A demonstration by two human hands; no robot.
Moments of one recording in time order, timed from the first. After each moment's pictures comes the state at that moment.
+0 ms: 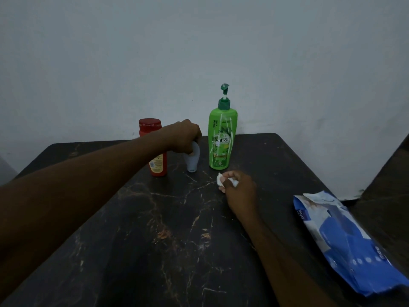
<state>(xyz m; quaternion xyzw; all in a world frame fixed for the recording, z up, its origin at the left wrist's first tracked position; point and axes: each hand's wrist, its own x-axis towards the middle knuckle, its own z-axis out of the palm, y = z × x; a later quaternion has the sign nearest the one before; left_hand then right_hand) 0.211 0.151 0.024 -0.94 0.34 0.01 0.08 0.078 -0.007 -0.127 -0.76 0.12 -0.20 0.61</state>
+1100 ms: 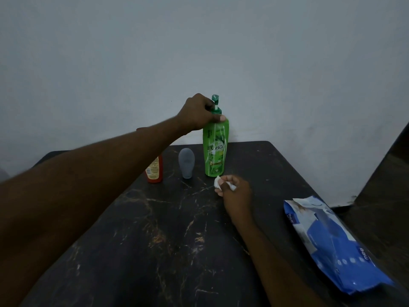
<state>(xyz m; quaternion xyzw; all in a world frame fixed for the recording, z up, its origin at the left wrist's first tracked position) 0.200 0.096 0.078 -0.90 0.23 -0.08 -0.37 0.074 -0.009 -0.119 -0.69 0.13 -0.21 0.68</state>
